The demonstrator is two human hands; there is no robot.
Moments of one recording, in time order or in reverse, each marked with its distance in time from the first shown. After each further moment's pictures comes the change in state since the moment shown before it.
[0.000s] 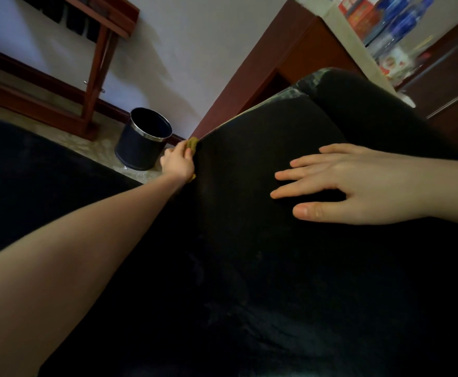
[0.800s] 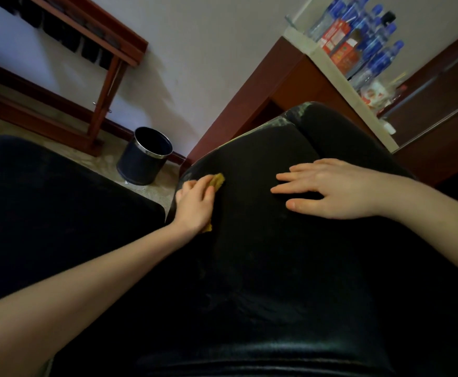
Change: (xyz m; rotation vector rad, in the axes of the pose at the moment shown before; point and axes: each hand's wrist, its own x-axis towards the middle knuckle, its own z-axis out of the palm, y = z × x) left_hand -0.126 0.038 -0.035 -0.107 -0.069 0.216; right_hand -0.007 0.003 -0.008 -0.073 0.066 0.150
